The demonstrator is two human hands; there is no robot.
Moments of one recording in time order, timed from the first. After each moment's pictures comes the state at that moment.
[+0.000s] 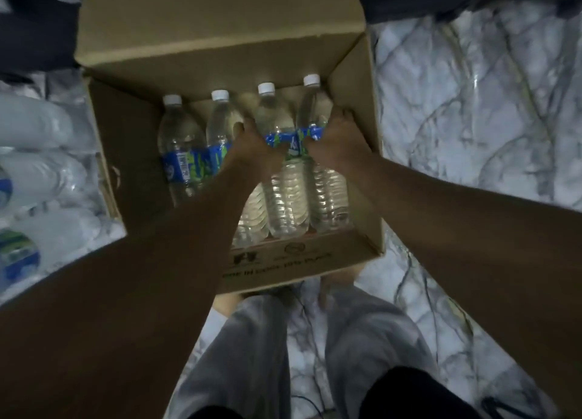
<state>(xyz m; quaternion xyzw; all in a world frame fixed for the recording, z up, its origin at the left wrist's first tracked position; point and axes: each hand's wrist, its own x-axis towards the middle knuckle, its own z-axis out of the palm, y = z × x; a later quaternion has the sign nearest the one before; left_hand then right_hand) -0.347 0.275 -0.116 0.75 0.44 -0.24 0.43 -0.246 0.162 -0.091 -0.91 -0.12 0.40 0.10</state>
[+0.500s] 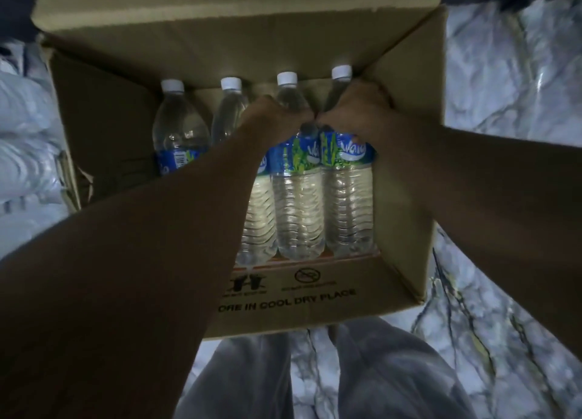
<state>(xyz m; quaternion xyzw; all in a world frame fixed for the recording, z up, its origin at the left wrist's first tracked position) -0.297 0.306 -0.172 0.74 0.46 -0.26 0.43 -0.197 0.207 -0.154 -0.90 -0.16 0.40 0.03</state>
